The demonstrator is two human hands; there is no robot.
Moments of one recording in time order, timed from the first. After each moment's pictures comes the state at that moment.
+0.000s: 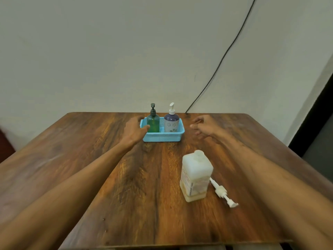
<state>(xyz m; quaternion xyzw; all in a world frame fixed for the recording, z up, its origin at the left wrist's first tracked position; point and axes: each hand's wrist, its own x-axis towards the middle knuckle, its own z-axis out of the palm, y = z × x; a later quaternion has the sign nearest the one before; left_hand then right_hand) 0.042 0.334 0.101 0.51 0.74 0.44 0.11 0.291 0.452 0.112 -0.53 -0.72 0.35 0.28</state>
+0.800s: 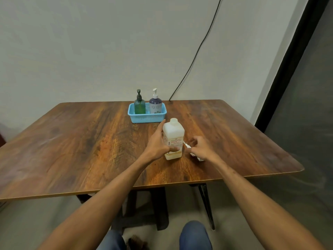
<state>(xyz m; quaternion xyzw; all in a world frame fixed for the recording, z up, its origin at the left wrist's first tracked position) 0.191 0.214 0.046 0.63 0.59 0.43 0.26 0.386 0.278 0.035 -0.58 -0.73 0.30 0.22</state>
